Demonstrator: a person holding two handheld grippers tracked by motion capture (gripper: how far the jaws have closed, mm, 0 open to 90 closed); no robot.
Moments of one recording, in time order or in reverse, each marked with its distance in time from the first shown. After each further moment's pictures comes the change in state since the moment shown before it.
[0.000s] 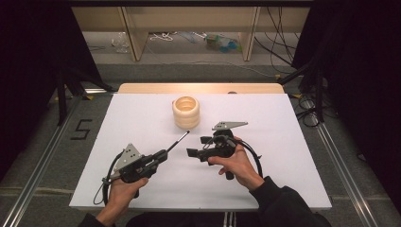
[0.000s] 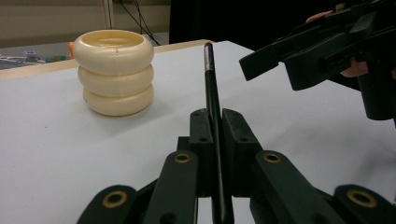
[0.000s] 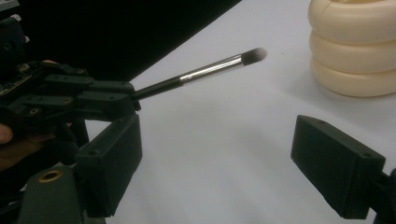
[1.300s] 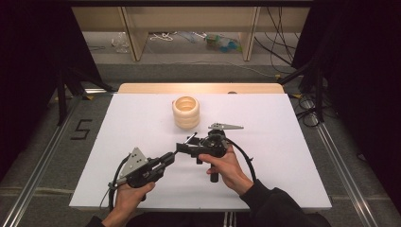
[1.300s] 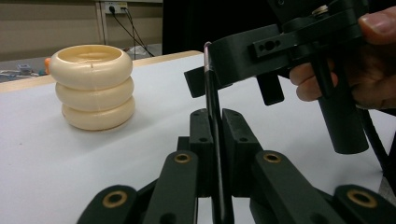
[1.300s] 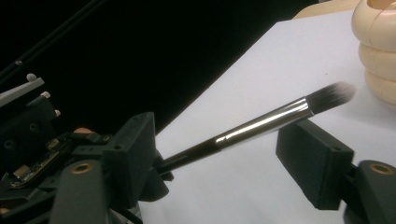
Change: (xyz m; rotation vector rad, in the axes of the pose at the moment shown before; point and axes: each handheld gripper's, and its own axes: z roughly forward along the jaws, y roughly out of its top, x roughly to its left) left arm -0.023 0.002 0.003 -0.045 -0.019 0.027; right arm 0.008 -0.004 0.023 -0.177 0.129 0.162
